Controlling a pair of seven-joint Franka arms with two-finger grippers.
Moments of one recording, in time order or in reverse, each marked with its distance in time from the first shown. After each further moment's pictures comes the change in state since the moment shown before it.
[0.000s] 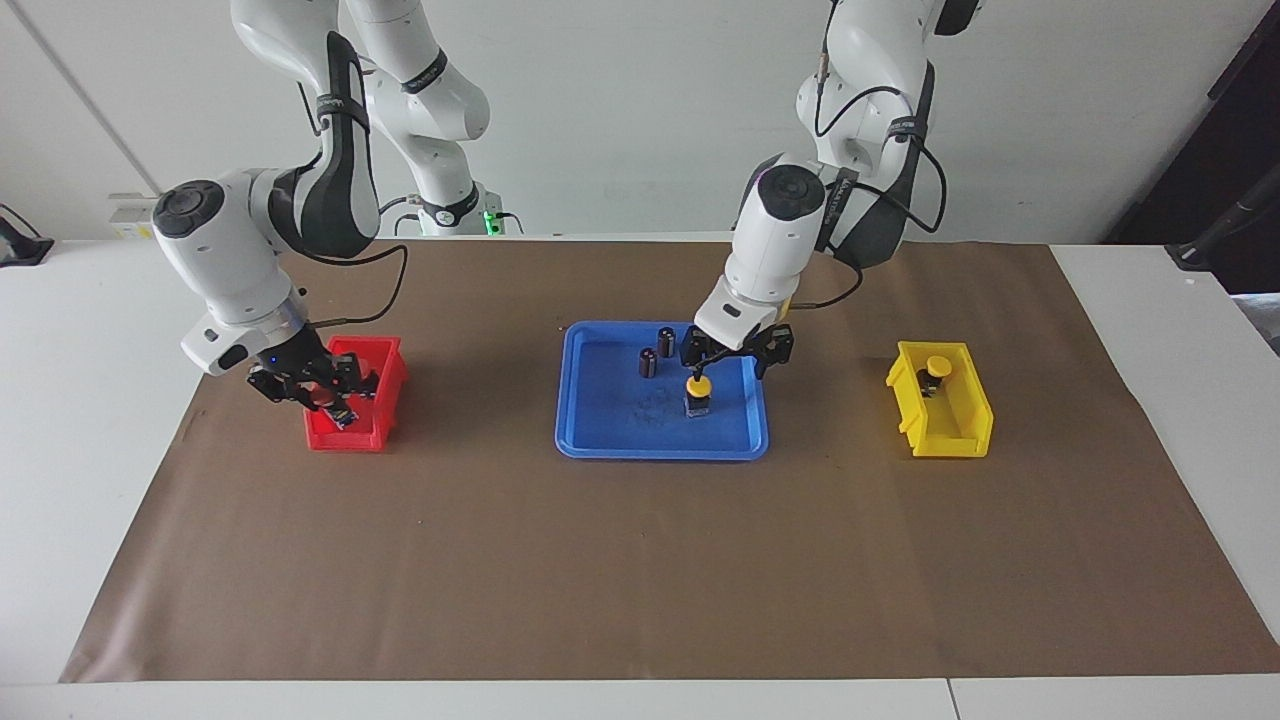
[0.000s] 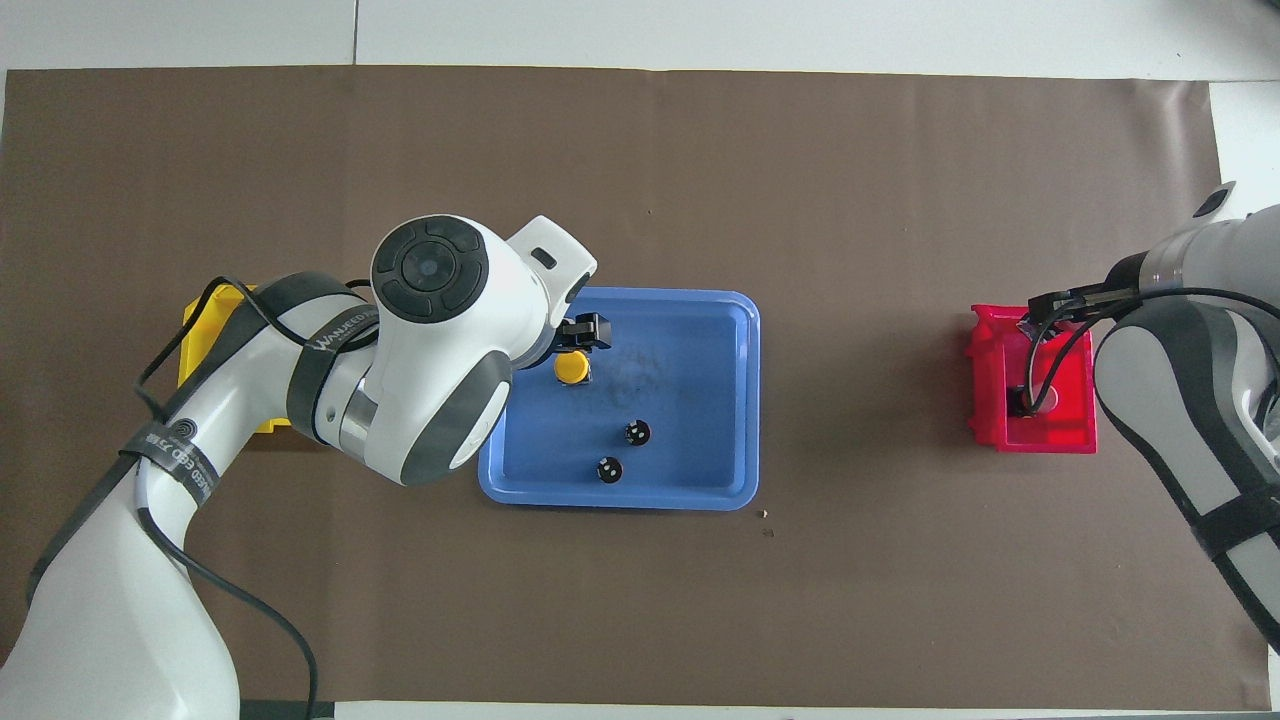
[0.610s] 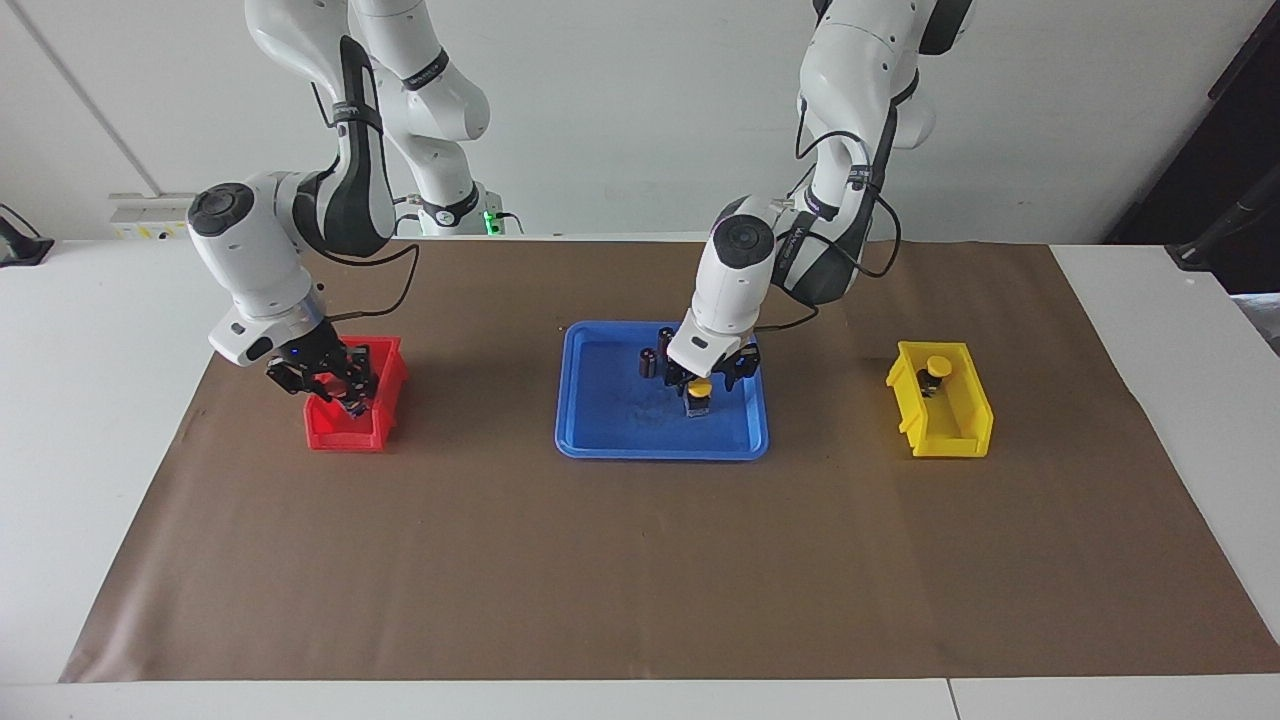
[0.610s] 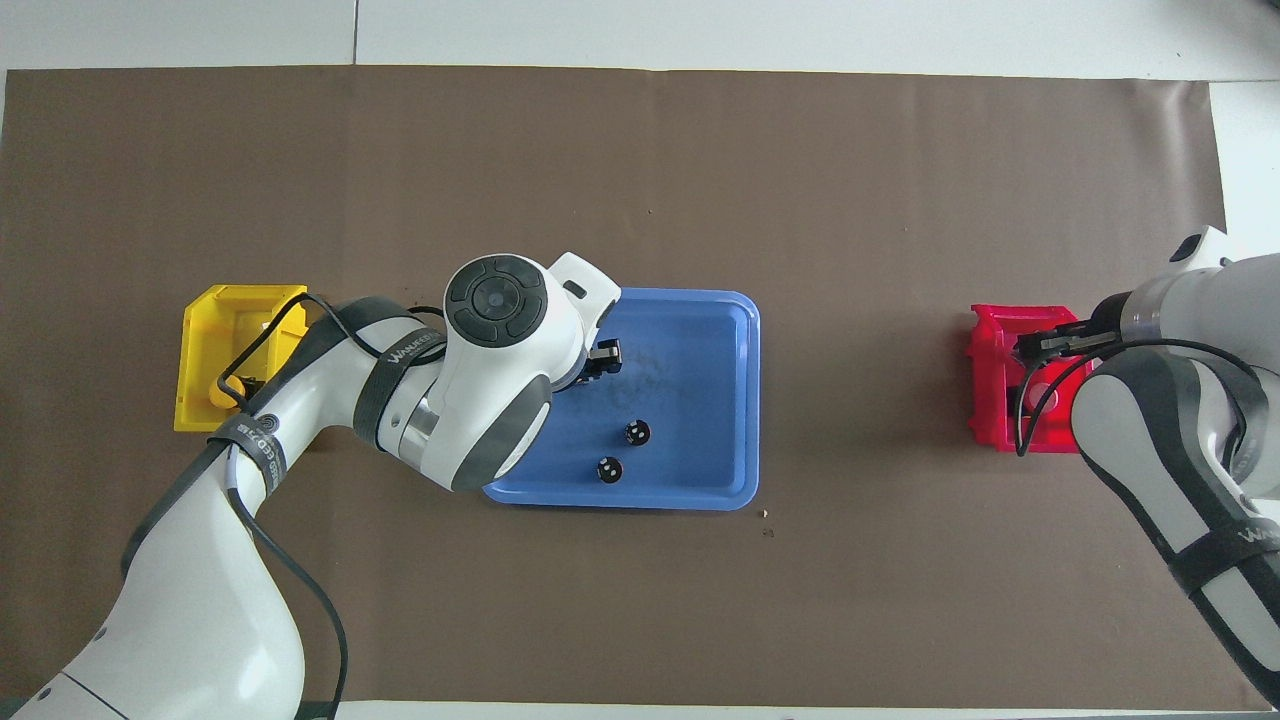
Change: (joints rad) left arm -0.039 0.065 0.001 -0.034 0.014 0.044 -0.132; right arm -0.010 -0.050 -0.003 -0.145 0.000 0.111 -0.072
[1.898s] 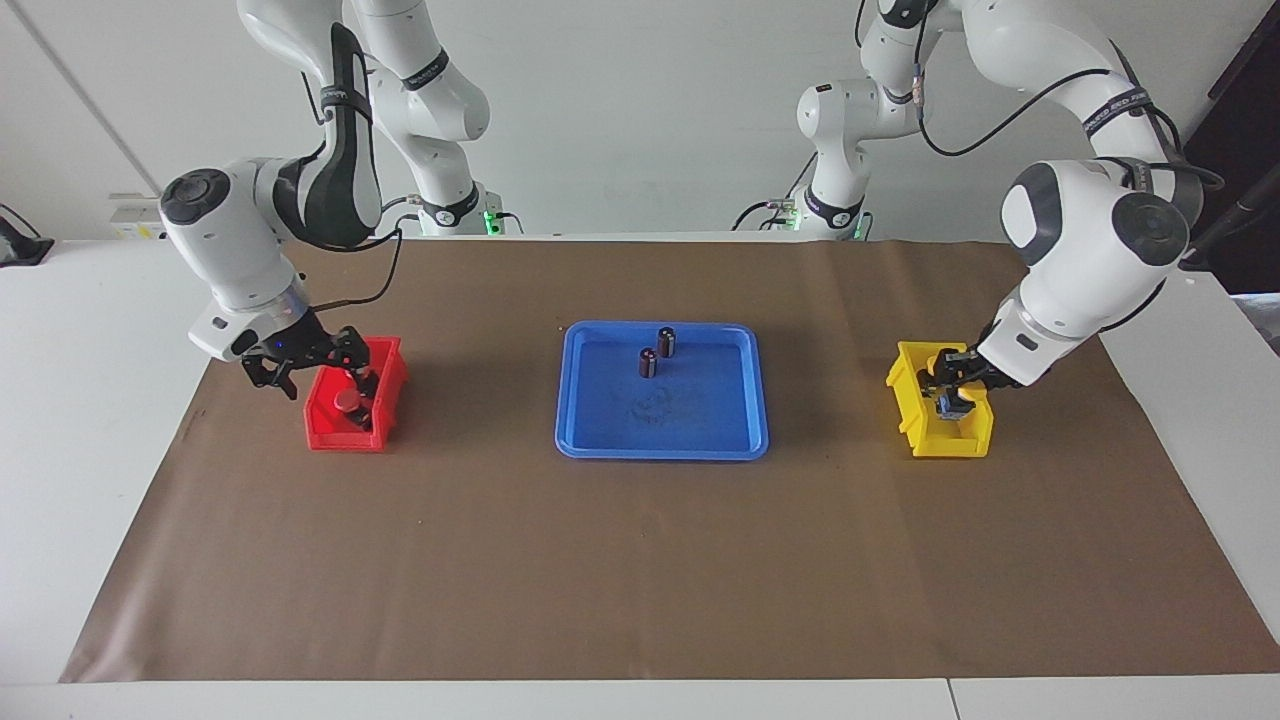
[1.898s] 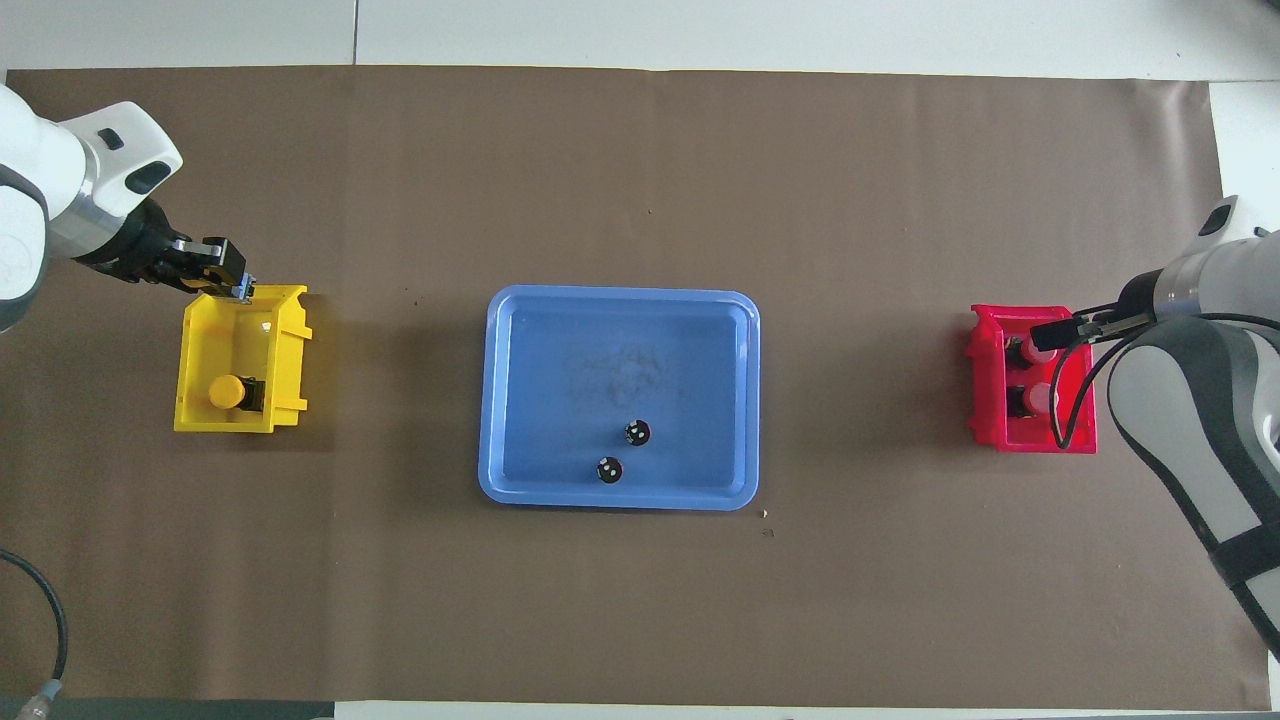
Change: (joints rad) left arm 0.585 -0.088 0.045 0.194 0.024 -0.386 0.824; right arm 0.002 -0.005 0.003 0.199 -0.001 -0.251 -0.070
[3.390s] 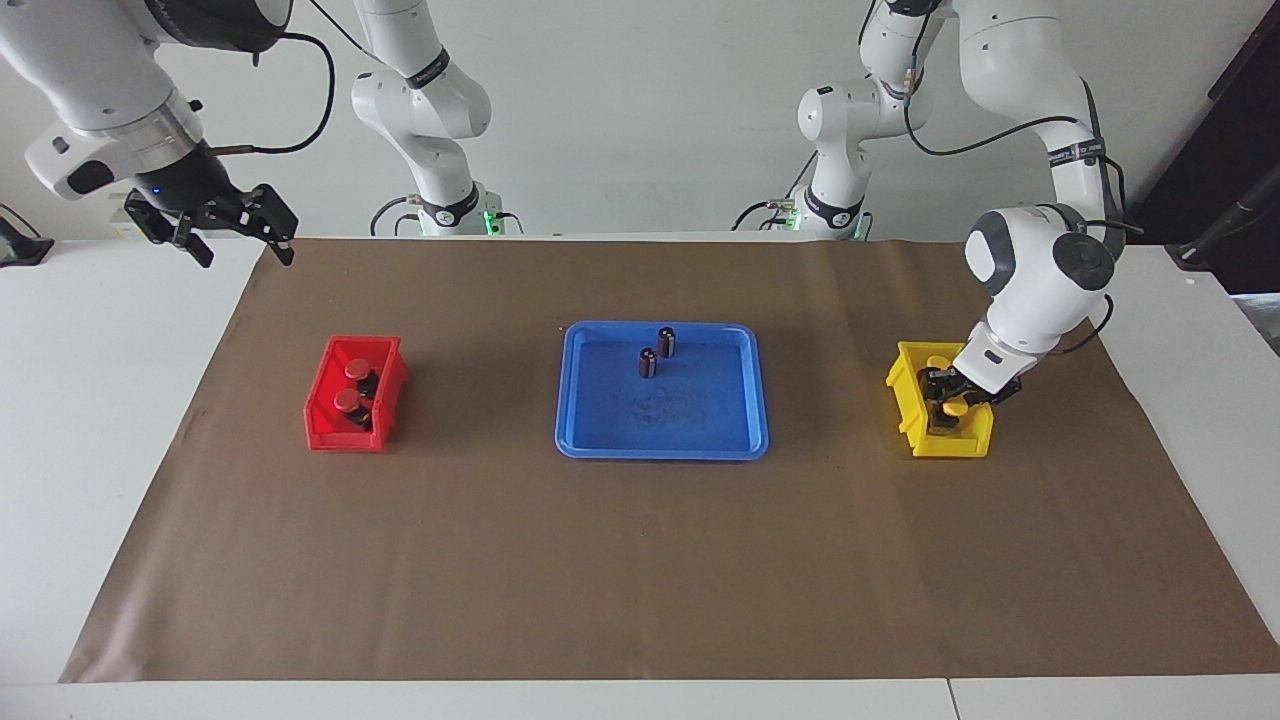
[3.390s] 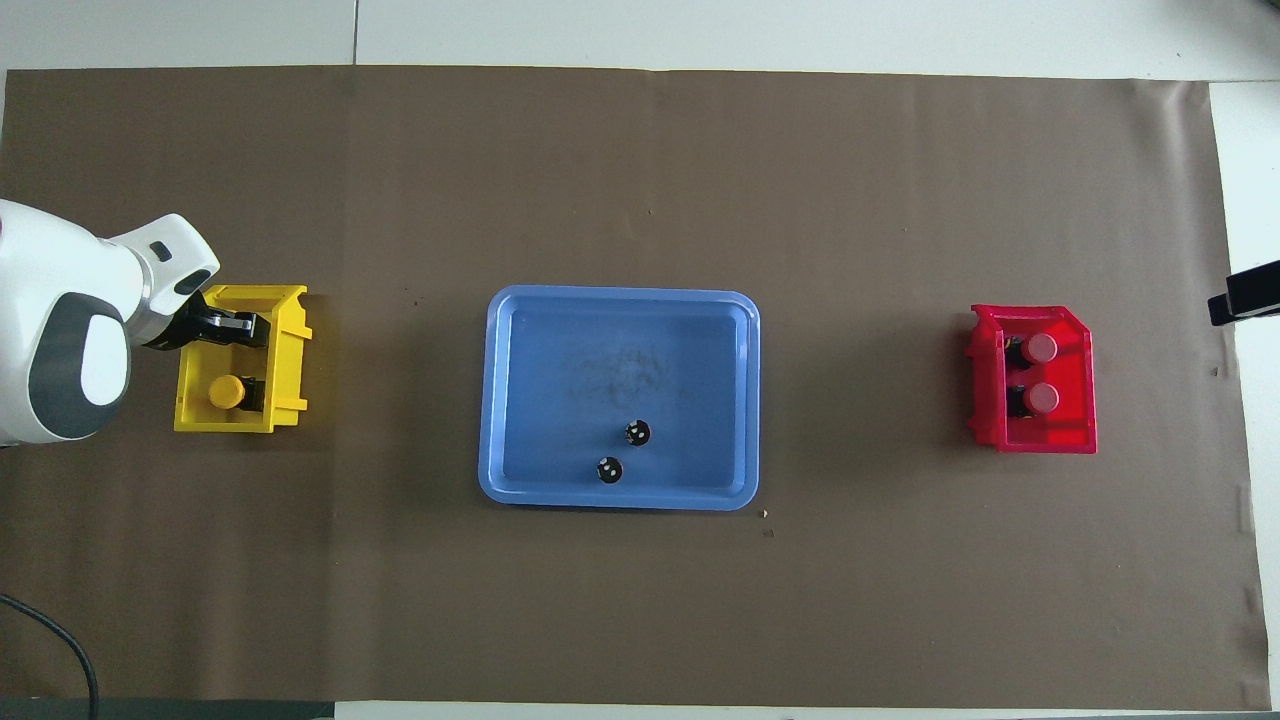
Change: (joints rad) left arm 0.029 -0.066 -0.003 -0.390 0.002 0.414 0.038; right arm 0.191 -0.019 -0.209 0.511 -0.022 -0.628 0.223
